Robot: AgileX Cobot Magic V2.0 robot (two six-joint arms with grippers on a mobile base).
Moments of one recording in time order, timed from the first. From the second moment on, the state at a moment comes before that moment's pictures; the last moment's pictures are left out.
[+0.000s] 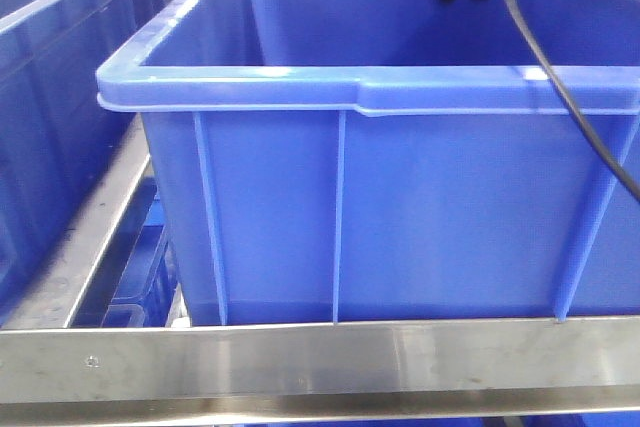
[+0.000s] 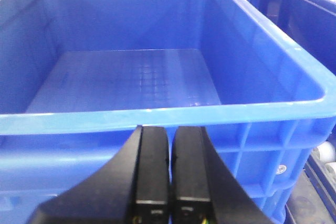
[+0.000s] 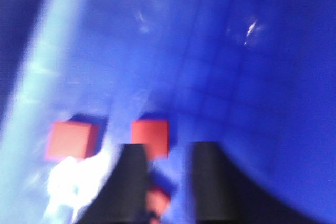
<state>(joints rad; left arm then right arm) -0.06 -0.01 0.01 0.01 0.13 -0.02 0.43 1.53 -1.41 -0.19 0.75 0.25</state>
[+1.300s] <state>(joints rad) -0.06 -0.01 0.01 0.01 0.13 -0.02 0.43 0.32 -0.37 -0.19 0.20 0.25</state>
